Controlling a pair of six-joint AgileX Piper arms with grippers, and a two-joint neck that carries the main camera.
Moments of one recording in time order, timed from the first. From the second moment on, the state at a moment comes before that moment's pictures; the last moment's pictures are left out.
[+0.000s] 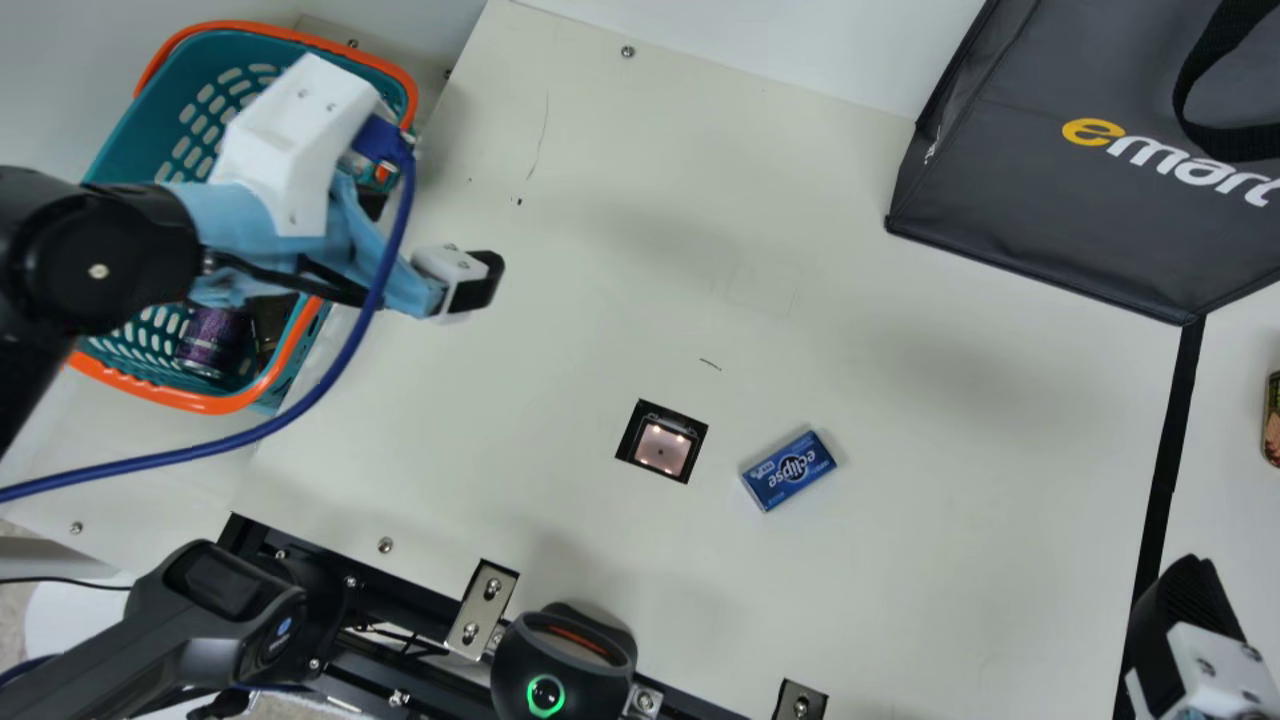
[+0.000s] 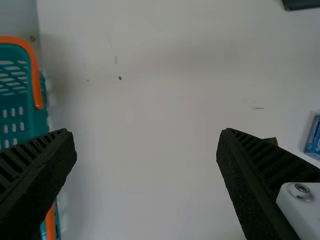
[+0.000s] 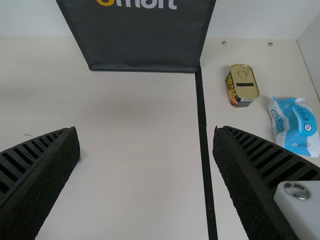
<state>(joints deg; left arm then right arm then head) -5.2 62.1 -61.4 -10.6 59.5 9.1 0.6 42.6 -69.8 -0.8 69.5 0.0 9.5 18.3</state>
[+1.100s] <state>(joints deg) -4.0 60.7 -63.4 -9.6 60.1 9.2 1.6 43.9 -69.4 -0.5 69.7 0.0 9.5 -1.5</state>
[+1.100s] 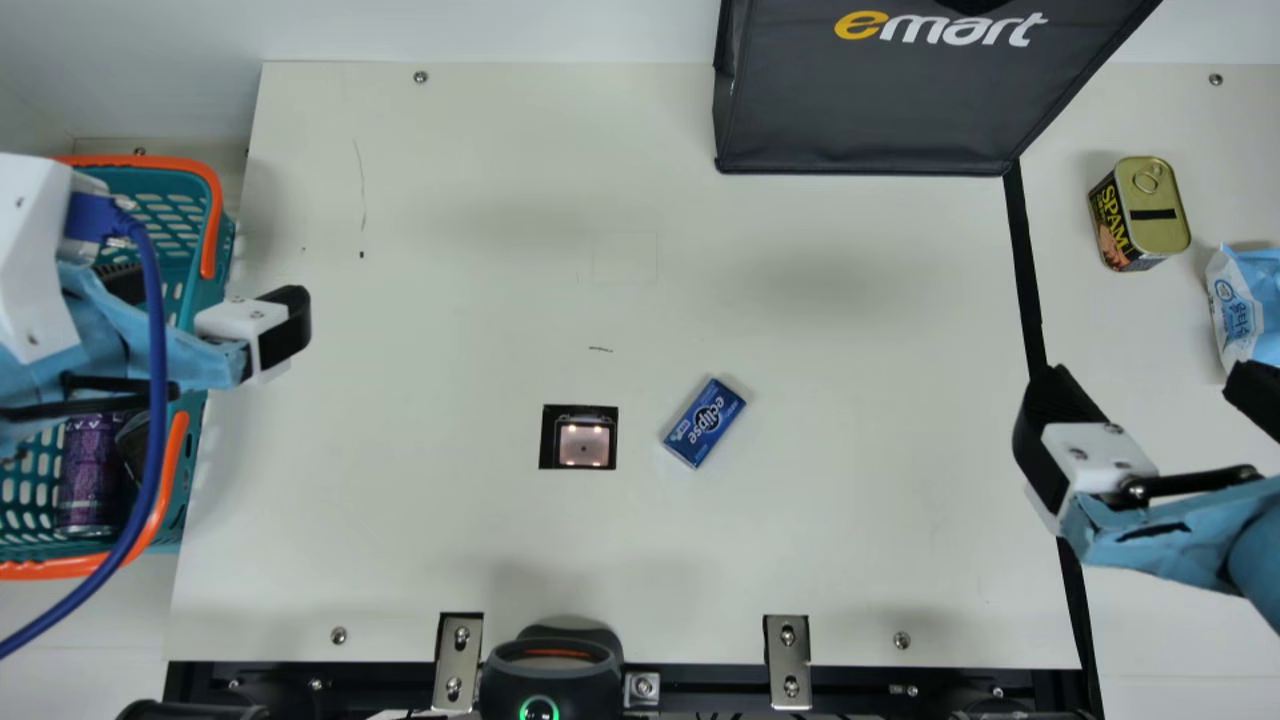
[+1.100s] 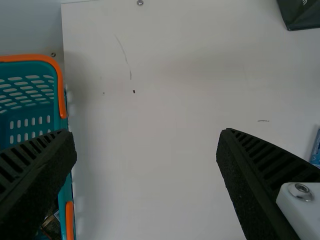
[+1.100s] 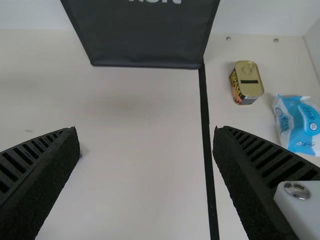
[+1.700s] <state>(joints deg) -4.0 60.7 -63.4 -9.6 60.1 9.2 12.7 50.7 -64.2 1.8 69.8 0.3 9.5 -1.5</state>
